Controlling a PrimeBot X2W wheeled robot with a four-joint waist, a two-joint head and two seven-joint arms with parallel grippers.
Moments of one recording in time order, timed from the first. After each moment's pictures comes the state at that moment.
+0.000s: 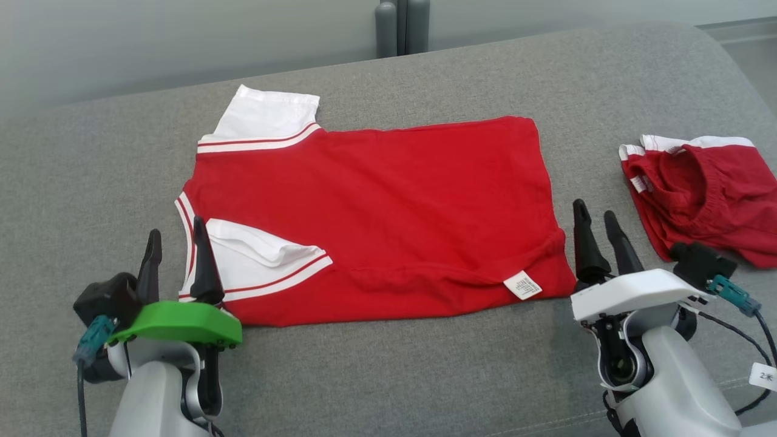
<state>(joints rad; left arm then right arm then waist) -0.29 0.05 -0.03 0.42 -0.43 -0.01 -0.26 -0.34 -0.05 0.08 0.48 0.70 0.13 -0.26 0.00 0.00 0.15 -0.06</state>
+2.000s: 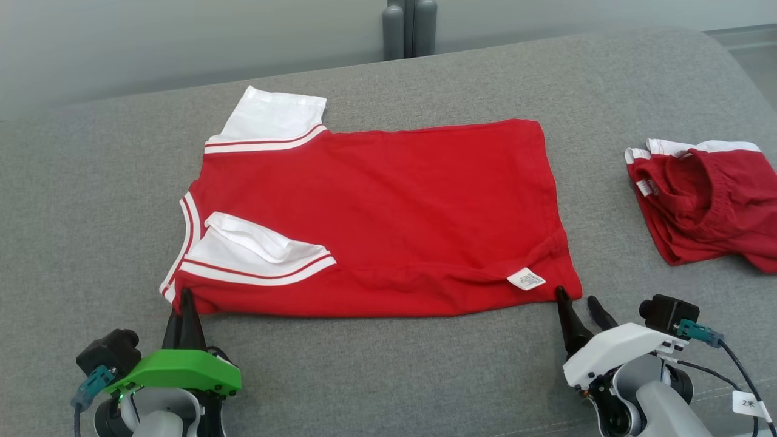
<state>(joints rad) -0.19 0.05 -0.03 0.51 -0.61 -0.02 -0.25 -0.22 -0.05 0.06 0.59 0.59 0.13 -0.12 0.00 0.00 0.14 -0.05</state>
